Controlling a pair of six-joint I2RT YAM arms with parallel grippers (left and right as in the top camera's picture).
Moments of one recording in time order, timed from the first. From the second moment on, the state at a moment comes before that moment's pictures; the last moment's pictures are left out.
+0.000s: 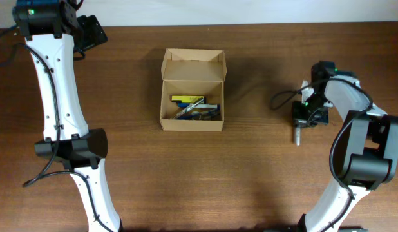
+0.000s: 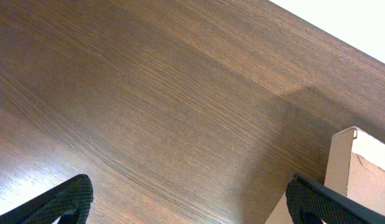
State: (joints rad) left arm 0.07 2.33 2.89 -1.68 -0.20 -0.41; right arm -0.18 2.05 1.46 -1.06 -0.08 -0.03
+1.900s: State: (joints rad) left arm 0.07 2.33 2.89 -1.68 -0.20 -0.41; right arm 0.60 2.40 2.24 -1.27 -0.05 -0.85
